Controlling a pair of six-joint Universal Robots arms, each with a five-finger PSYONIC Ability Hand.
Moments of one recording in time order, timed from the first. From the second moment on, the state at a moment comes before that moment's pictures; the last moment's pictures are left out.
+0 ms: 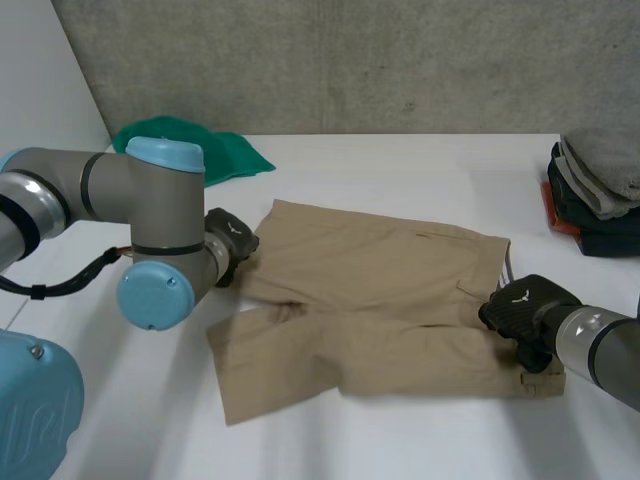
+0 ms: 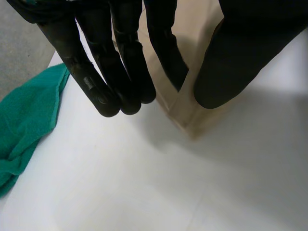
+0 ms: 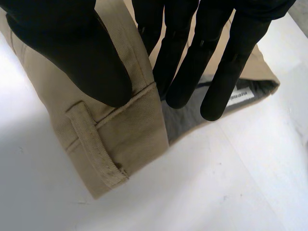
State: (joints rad) left arm 4.21 -2.46 -0.84 2.75 -1.69 3.90; right arm 1.78 -1.28 1.72 0.26 1.38 2.35; left_hand 1.01 1.02 1.04 1.04 0.85; right_hand 1.12 1.17 1.19 1.20 1.02
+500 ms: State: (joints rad) left arm 4.15 -1.92 -1.41 2.71 -1.54 3.53; right arm 1.80 -1.27 1.65 0.26 1.39 2.52; left_hand 0.49 0.50 0.50 0.51 0.33; right_hand 1.12 1.17 1.19 1.20 1.02
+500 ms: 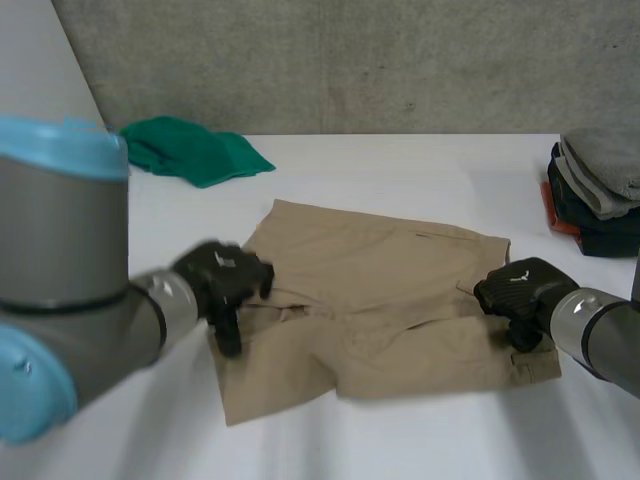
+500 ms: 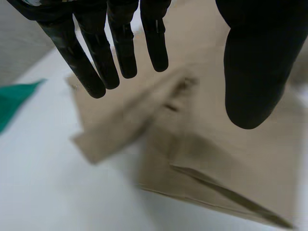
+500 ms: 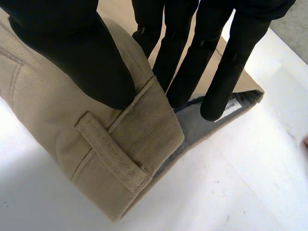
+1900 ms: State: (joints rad) left arm 4.09 -1.77 -1.69 2.73 -1.54 3.71; right arm 1.65 -1.42 1.78 0.66 1.23 1.95; left_hand 1.15 1.19 1.18 1.19 0.97; right_hand 1.12 1.17 1.19 1.20 1.02
